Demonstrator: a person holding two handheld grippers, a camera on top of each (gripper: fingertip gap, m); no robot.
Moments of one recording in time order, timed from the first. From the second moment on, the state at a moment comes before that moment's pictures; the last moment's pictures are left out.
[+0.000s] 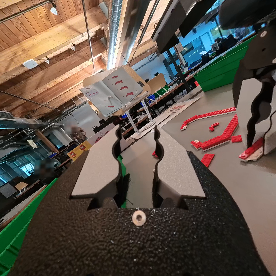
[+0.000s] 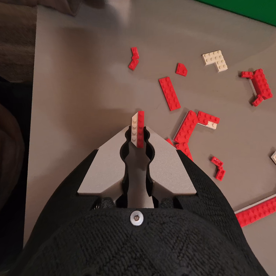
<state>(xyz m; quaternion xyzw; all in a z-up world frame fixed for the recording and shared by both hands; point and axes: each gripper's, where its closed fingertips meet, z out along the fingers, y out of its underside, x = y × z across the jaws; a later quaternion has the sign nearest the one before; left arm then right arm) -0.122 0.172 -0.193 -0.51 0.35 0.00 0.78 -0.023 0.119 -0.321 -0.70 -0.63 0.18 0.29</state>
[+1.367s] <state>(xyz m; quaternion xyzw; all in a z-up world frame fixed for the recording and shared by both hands) -0.065 0.203 -0.202 -0.71 0.31 -0.22 0.59 0.040 0.165 -0.217 -0.69 -0.51 0.18 0.49</state>
